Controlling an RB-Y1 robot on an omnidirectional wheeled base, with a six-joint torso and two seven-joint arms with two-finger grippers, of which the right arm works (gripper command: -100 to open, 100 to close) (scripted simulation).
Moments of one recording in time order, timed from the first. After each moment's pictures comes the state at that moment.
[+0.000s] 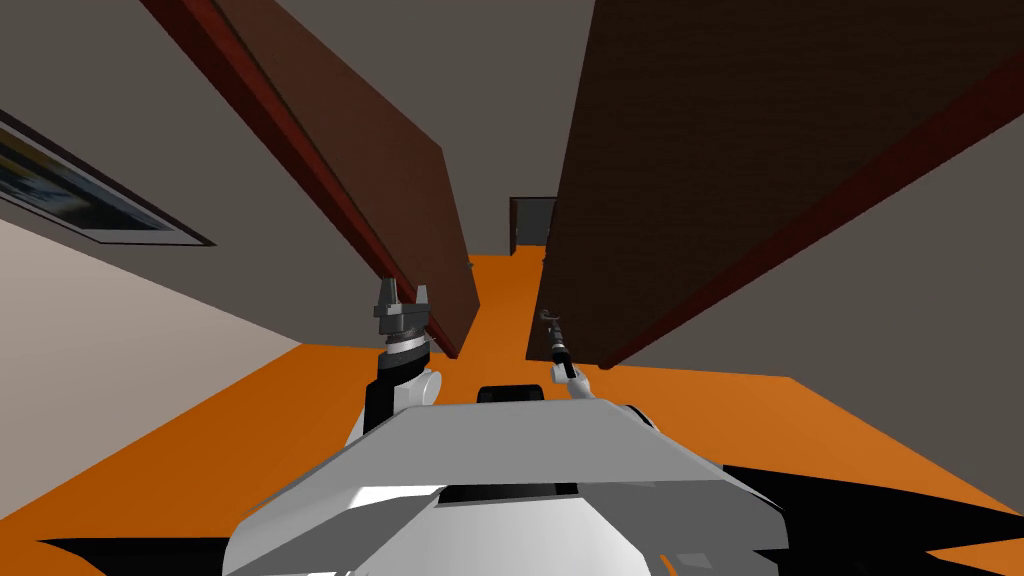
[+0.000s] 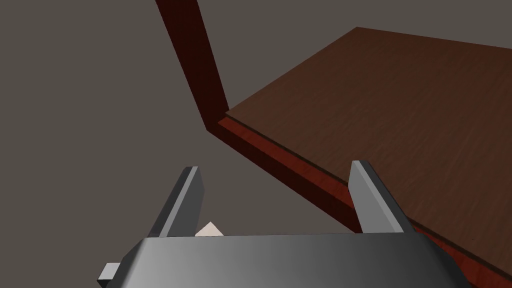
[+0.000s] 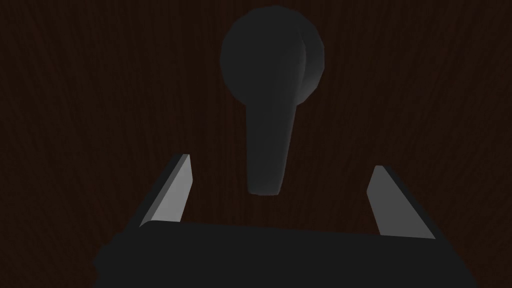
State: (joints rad) arm -0.22 -0.08 -0.12 -0.53 -0.05 -0.84 -0.02
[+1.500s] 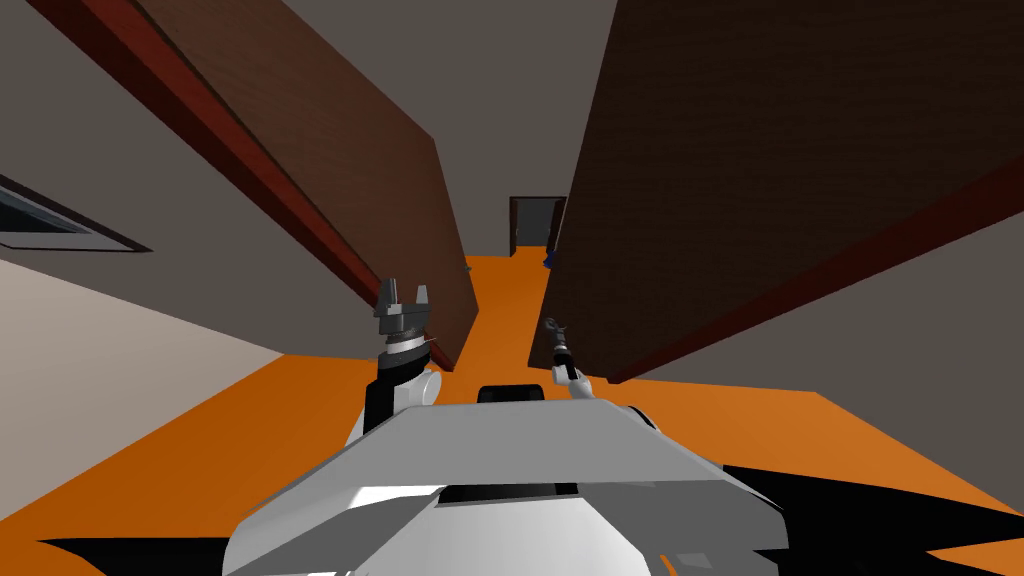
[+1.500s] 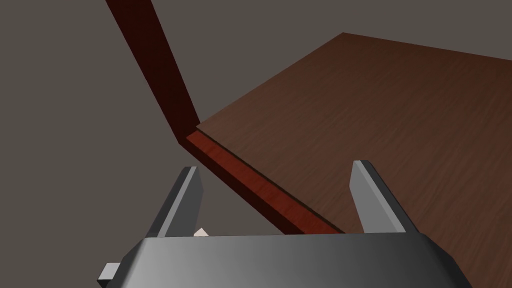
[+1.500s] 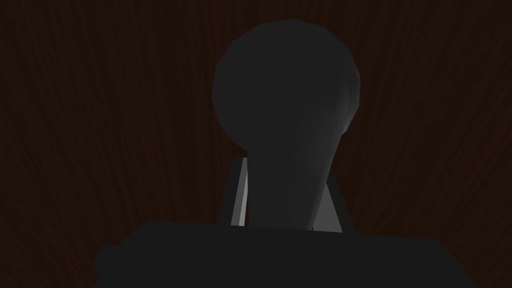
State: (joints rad) arm -0.22 -0.08 -0.15 -0.50 -0.07 -0.85 0.00
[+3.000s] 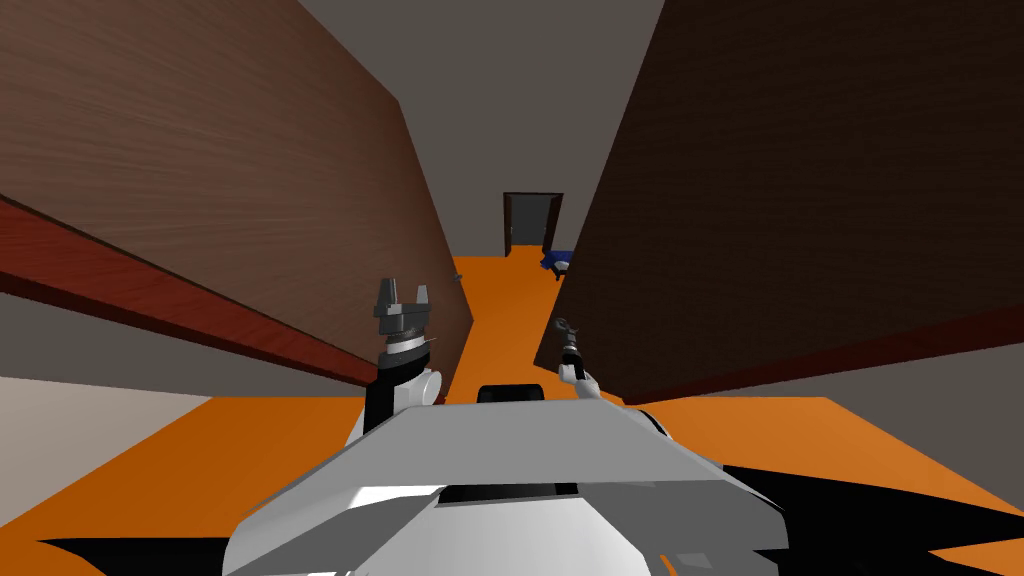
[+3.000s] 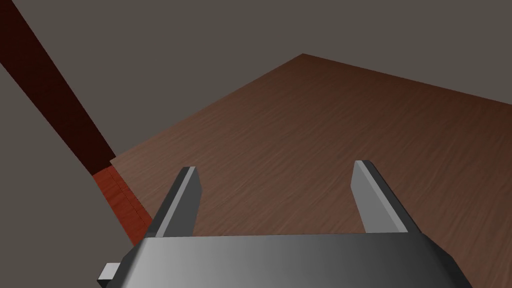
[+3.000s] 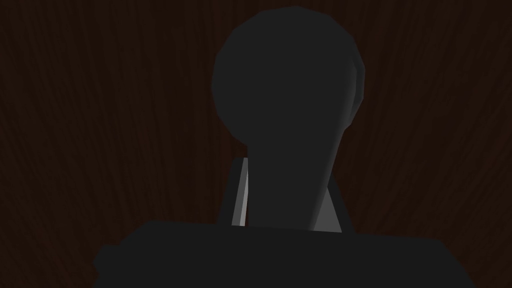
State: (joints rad) arm -0.22 -0.11 -0.26 -0.50 -0.14 -0.85 0.03
